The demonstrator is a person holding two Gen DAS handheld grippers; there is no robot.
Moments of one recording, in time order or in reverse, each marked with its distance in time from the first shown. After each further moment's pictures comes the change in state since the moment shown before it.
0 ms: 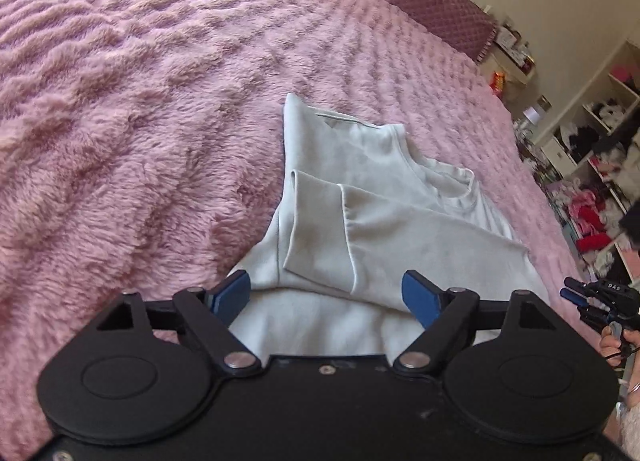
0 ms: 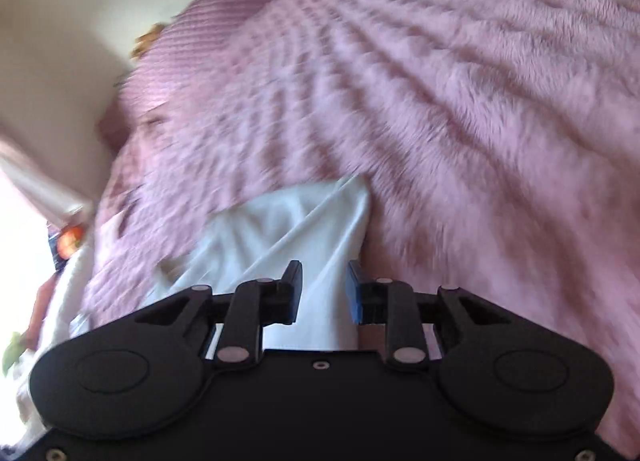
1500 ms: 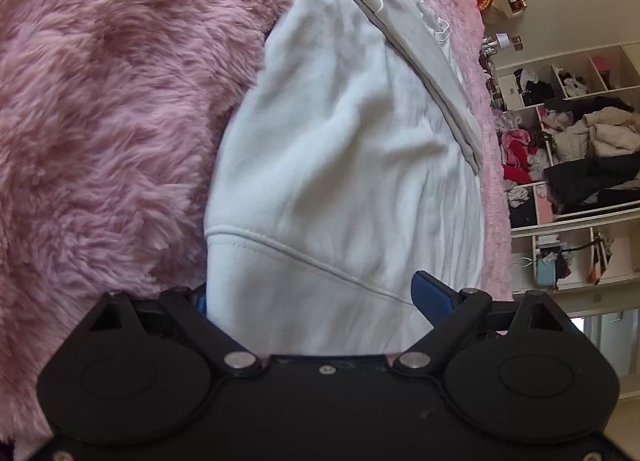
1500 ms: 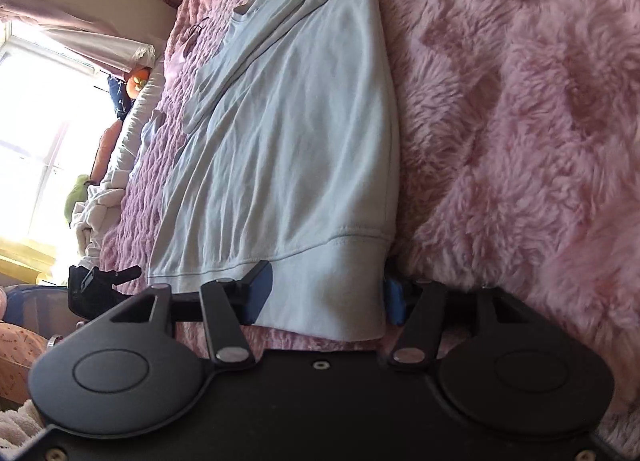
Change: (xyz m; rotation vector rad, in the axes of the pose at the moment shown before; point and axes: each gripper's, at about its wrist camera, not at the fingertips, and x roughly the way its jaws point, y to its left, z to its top) left arm -0.095 0.081 -0.163 -0.293 0.429 -0.249; right arm -0.163 -0.020 -0.248 0.010 0.424 0.151
